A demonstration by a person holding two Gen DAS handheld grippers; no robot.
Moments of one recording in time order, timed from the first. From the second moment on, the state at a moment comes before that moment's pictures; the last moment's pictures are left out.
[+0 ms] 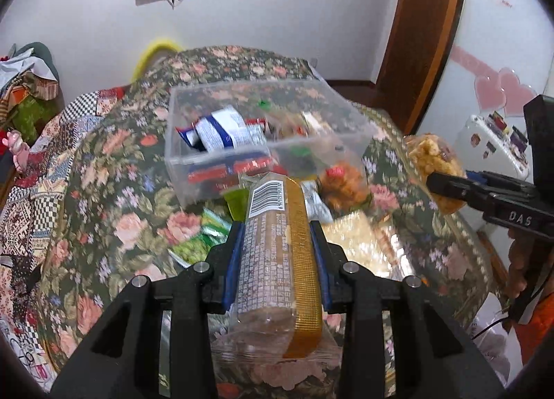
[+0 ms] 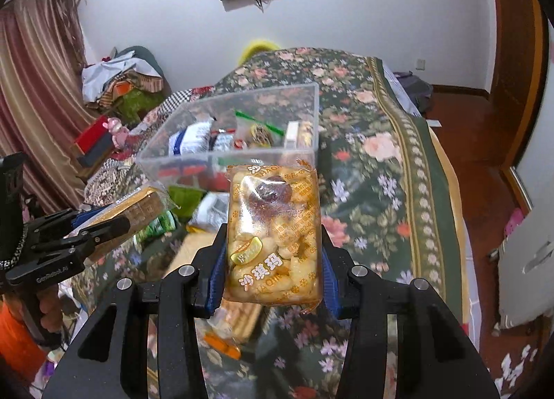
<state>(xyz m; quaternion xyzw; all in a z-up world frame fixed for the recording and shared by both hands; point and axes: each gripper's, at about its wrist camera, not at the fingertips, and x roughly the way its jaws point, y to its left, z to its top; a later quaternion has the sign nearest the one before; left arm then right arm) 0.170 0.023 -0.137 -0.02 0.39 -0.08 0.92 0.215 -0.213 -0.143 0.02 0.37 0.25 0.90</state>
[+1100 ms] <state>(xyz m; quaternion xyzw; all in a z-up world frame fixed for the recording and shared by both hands) 0.304 0.014 -0.119 -0.05 0.35 -0.05 0.93 0.316 -0.169 -0.125 0.02 0.35 0.26 0.90</state>
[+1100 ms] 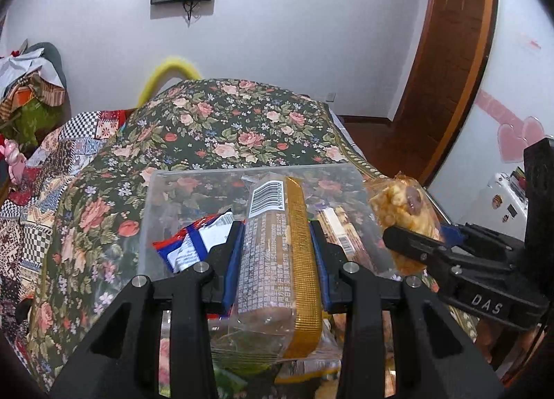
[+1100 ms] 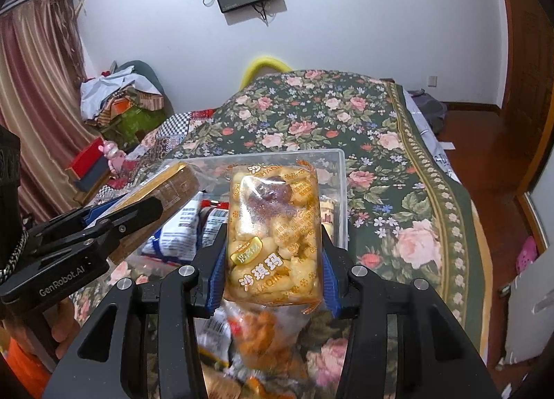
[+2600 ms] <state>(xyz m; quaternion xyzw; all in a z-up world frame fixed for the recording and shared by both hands) 0.262 0.021 -0.108 -0.02 0.38 -0.05 0.92 0.282 -0.177 -0.117 -0.04 0.35 0.24 0.90</state>
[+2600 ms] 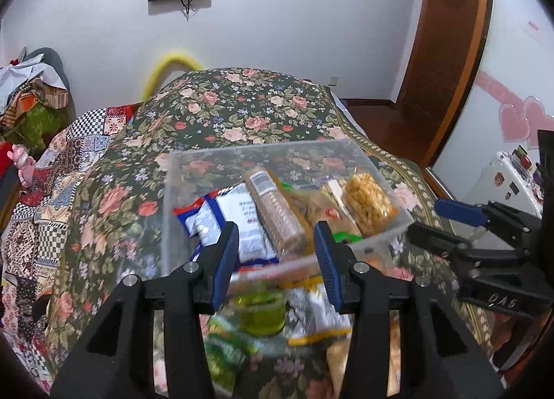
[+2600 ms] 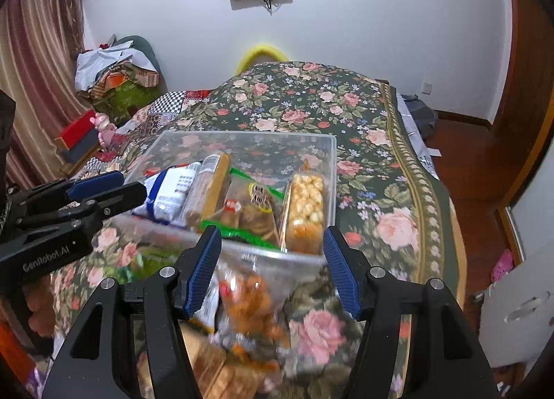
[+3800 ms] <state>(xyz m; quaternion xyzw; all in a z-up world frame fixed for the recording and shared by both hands) 0.198 0.075 -0.207 -0.02 0.48 -0.02 0.88 0.211 -0.170 -0.217 -0.07 0.46 0.24 0.85</state>
